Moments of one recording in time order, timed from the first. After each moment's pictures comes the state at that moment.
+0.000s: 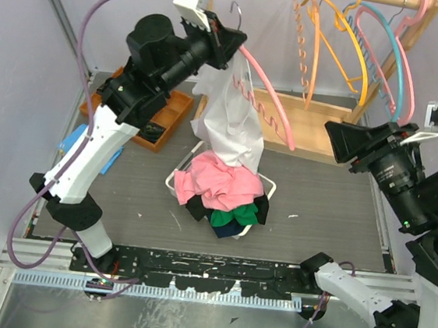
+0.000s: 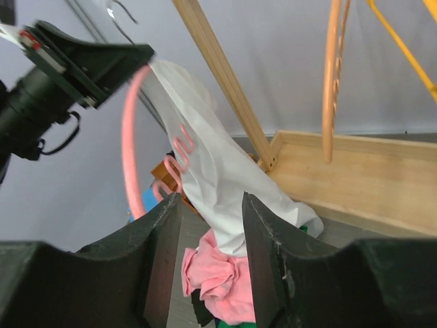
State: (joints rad) left arm -0.76 1.68 2.26 -0.36 -0.07 -0.26; right arm 0.55 0.86 1.78 -0.85 0.16 0.44
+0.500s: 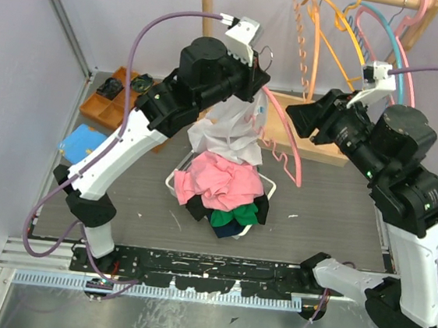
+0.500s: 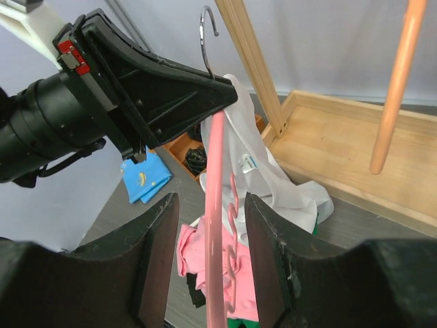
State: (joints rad) left arm -0.89 1.78 2.26 -0.53 -0.12 -0.19; right arm 0.55 1.07 1.86 -0.85 0.03 0.40
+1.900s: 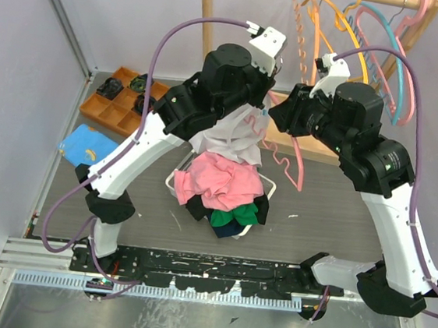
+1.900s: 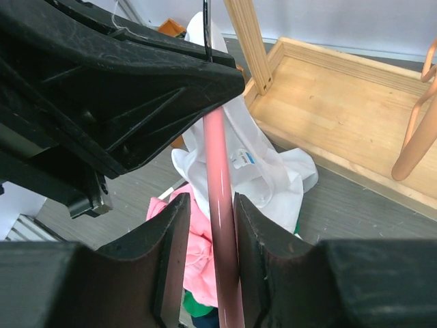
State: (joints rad) left arm -0.99 1.94 2.52 -0.71 -0.31 -0.03; right arm 0.55 1.22 1.84 -0.89 0.00 0.34
